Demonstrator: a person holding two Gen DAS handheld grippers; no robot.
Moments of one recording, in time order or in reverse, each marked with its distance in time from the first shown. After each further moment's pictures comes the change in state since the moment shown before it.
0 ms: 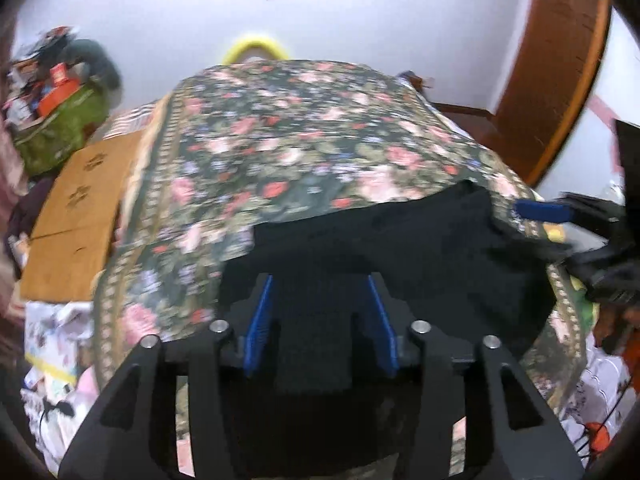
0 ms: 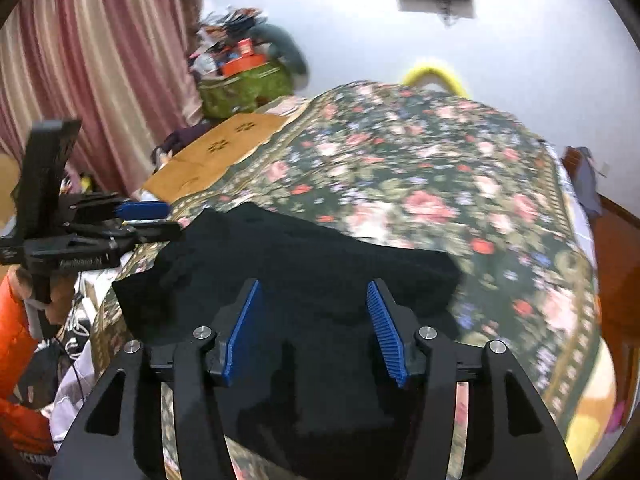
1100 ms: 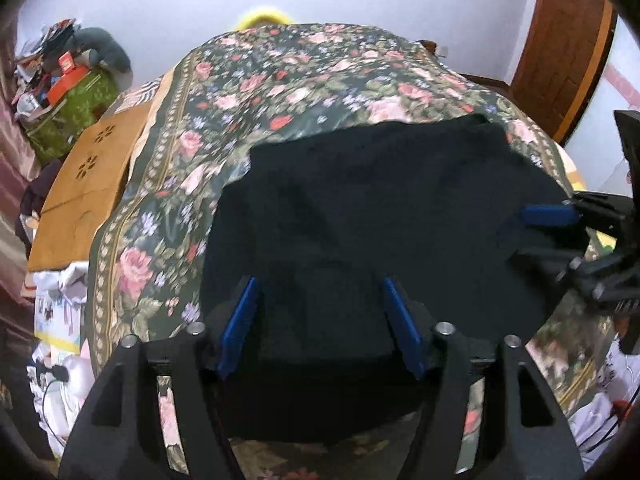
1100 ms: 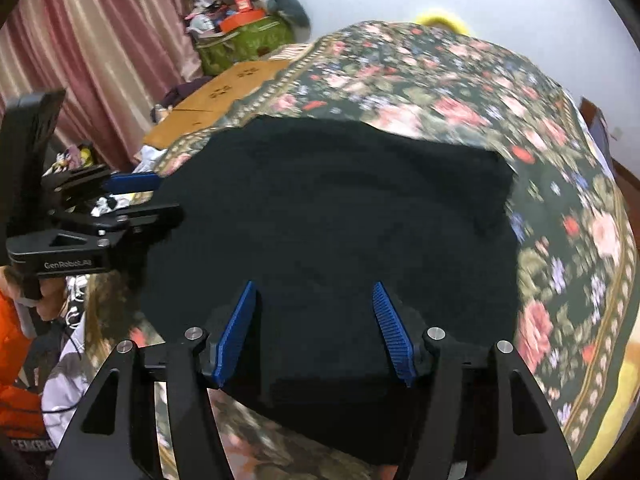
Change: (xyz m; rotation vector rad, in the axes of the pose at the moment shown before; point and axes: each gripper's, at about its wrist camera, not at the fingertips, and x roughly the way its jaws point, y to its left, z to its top) left arm 0.017 -0.002 -0.063 -0.007 0.078 0.102; right arm 0.032 0.004 -0.061 0.060 0.148 0.018
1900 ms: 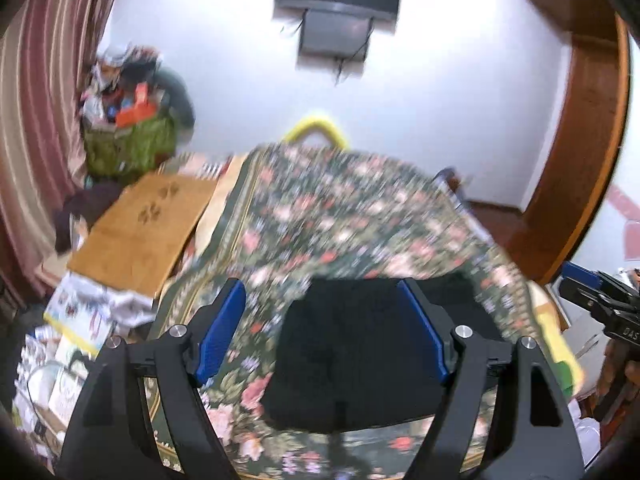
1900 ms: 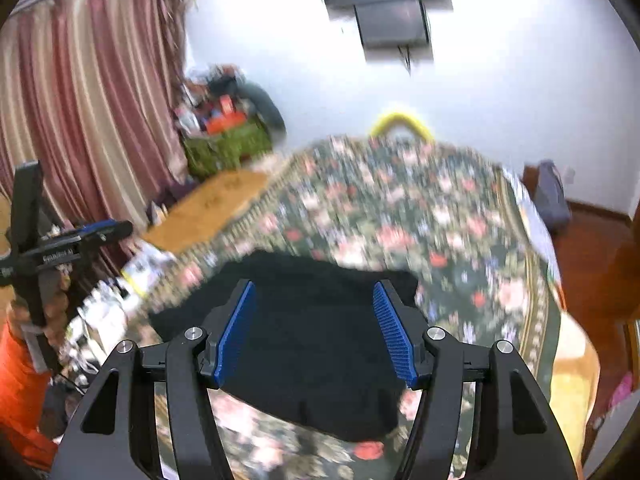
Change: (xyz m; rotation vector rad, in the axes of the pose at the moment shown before) left arm -0.167 0.027 0.015 -0.203 -0.424 0.036; right arm -0.158 0.035 0.015 0.020 -0.426 -0.095
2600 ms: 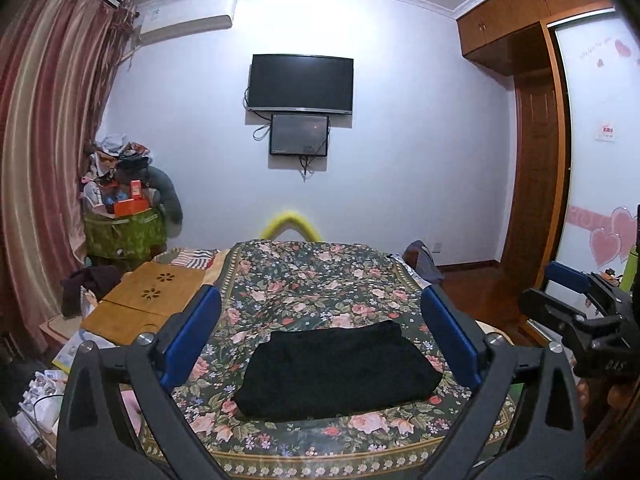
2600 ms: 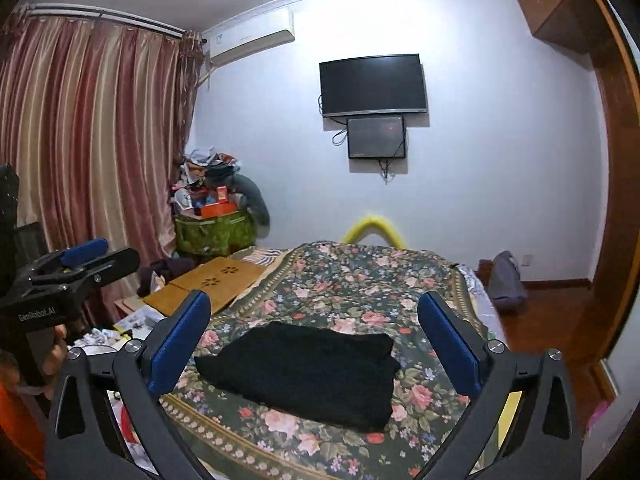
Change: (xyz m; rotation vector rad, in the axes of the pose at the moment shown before) left arm -0.156 -0.067 -0.039 0.081 -0.336 -0.029; right arm -0.122 0.081 -0.024 -0.083 -0.317 -0.151
